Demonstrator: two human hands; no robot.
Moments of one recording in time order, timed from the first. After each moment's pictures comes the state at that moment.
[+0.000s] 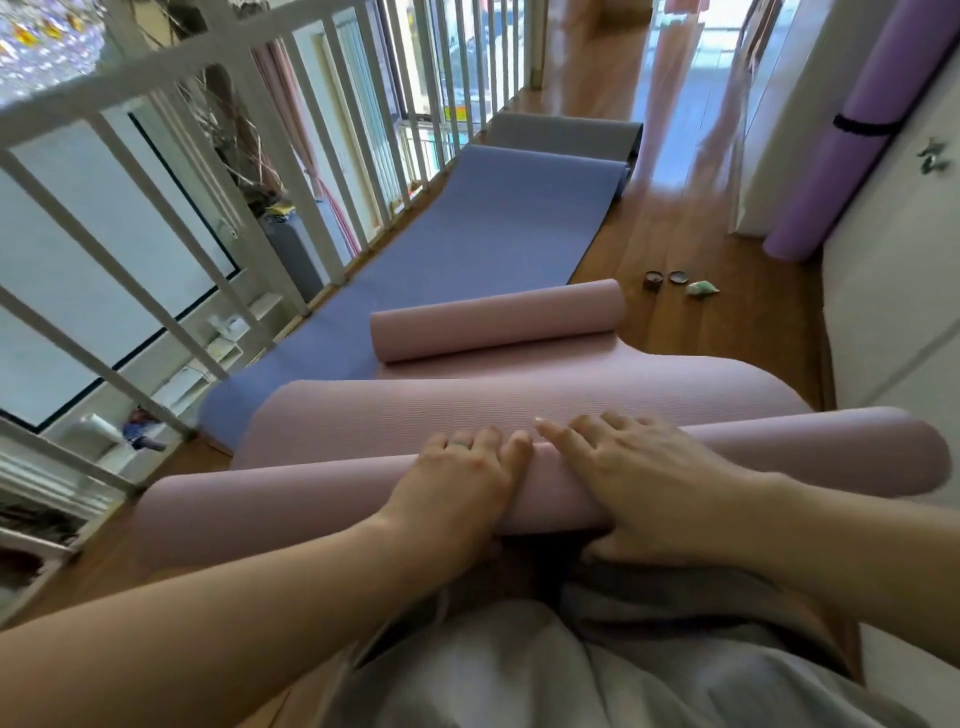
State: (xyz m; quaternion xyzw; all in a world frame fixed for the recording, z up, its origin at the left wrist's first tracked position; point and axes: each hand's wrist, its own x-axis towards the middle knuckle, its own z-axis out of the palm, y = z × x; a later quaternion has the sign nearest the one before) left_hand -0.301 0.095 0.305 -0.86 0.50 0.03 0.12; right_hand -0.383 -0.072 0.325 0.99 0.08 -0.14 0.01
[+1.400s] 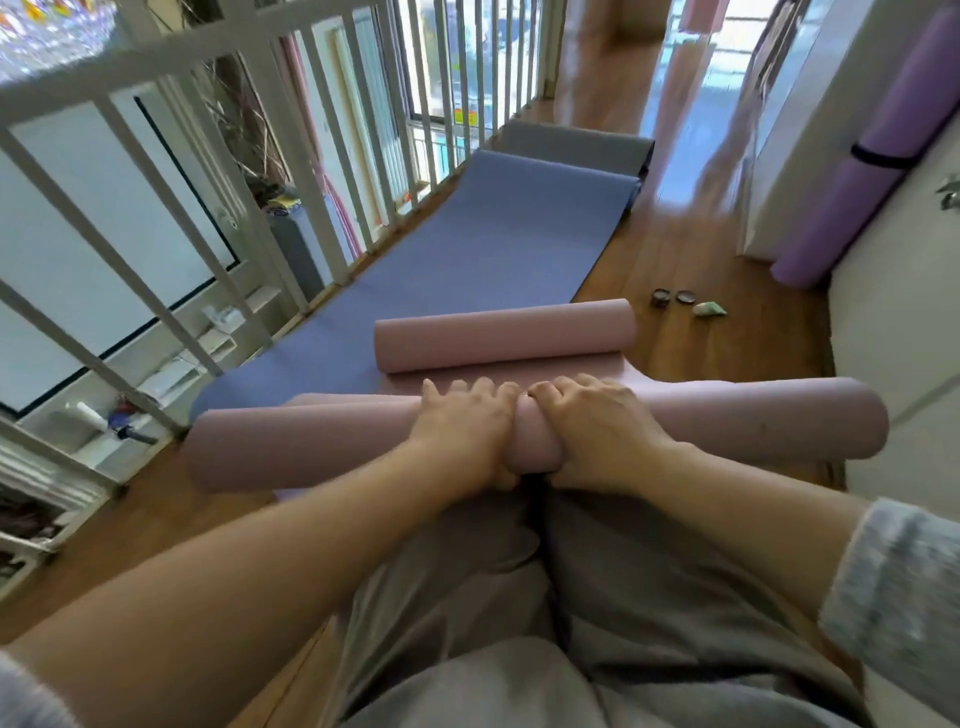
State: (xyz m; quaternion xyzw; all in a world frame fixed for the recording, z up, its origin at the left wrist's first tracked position) left_hand -0.223 0.066 0.293 -0.91 0.40 0.09 0.07; right_hand -0.295 -0.078 0.293 1.00 0.02 -0.02 0.00
